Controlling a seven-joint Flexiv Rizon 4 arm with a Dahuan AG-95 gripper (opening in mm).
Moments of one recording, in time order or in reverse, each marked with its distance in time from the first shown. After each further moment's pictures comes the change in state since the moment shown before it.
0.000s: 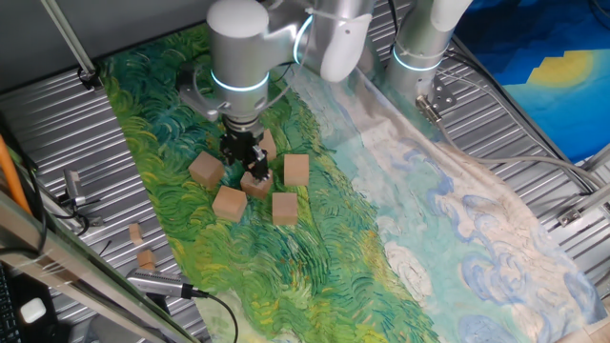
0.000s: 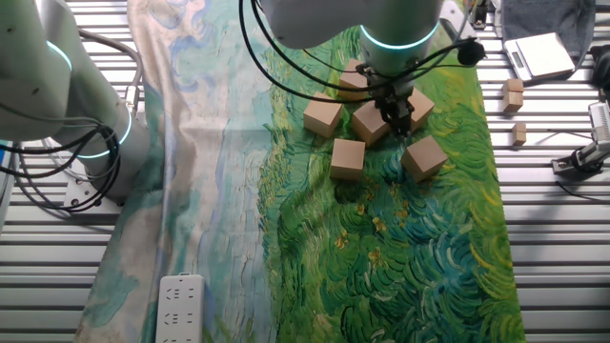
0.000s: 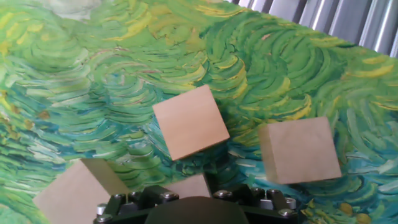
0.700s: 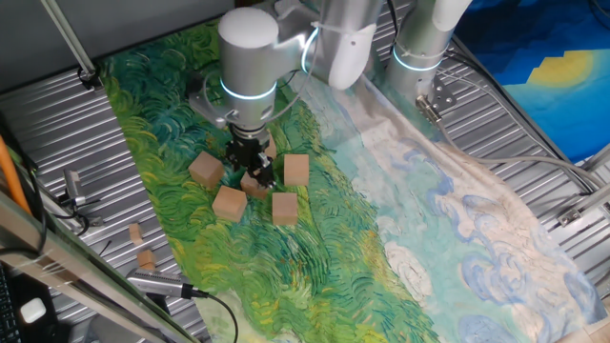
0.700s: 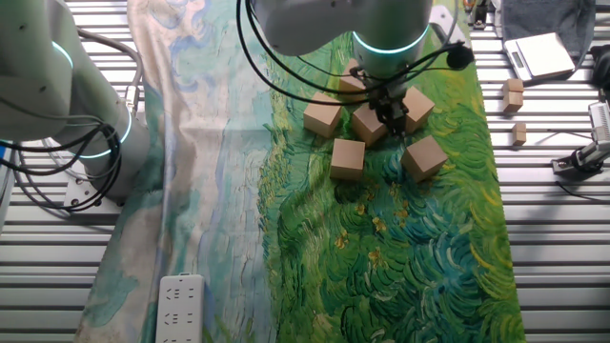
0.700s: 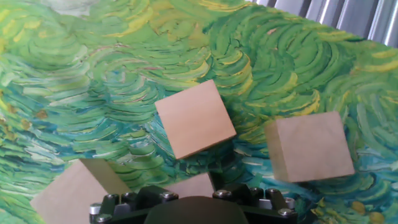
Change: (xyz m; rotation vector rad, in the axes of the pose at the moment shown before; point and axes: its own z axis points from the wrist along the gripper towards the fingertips) arm 0.005 0.005 0.013 -0.007 -0.006 0.022
